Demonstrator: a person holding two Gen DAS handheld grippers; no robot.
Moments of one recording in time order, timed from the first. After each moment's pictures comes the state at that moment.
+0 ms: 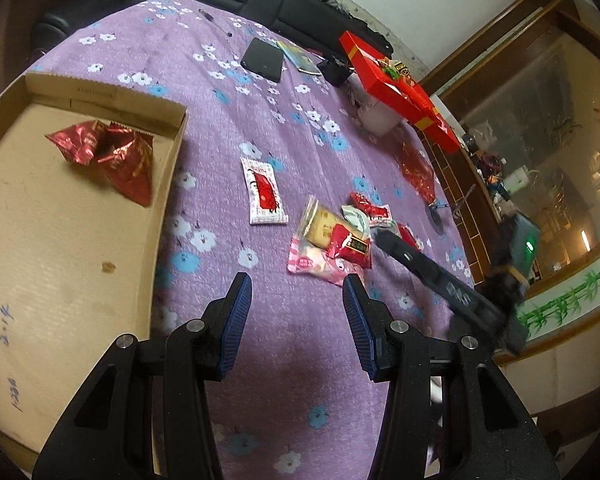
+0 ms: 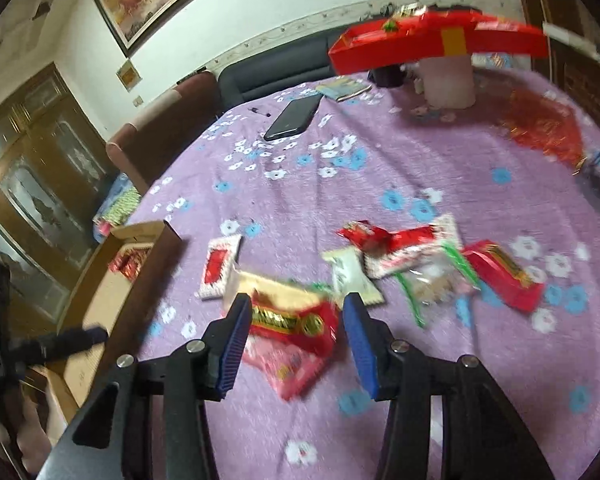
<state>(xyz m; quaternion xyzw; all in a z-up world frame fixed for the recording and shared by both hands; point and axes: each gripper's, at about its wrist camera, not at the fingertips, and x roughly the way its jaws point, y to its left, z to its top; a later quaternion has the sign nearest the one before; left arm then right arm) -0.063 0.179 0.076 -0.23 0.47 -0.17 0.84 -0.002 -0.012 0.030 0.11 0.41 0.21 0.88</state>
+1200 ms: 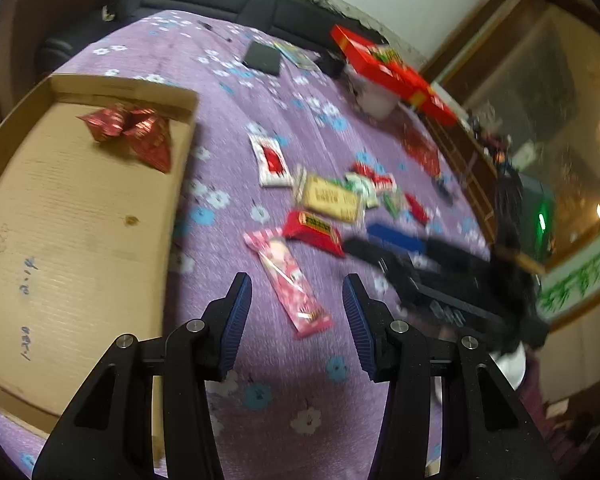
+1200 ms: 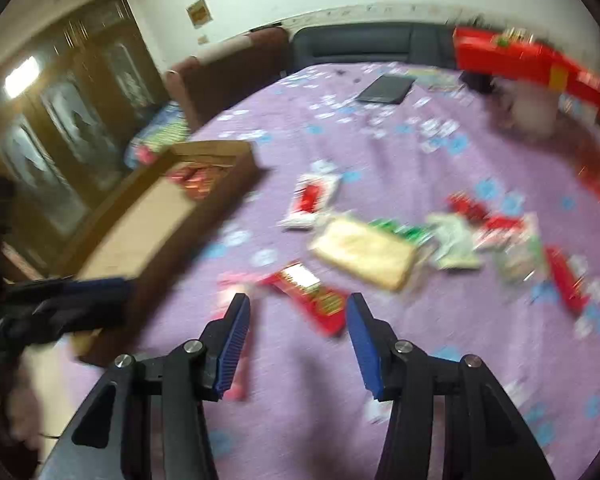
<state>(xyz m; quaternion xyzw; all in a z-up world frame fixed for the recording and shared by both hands) -0.113 0.165 0.068 -0.17 0.46 -0.16 0.86 -0.051 0.043 0.026 -0.04 0.41 0.28 0.87</state>
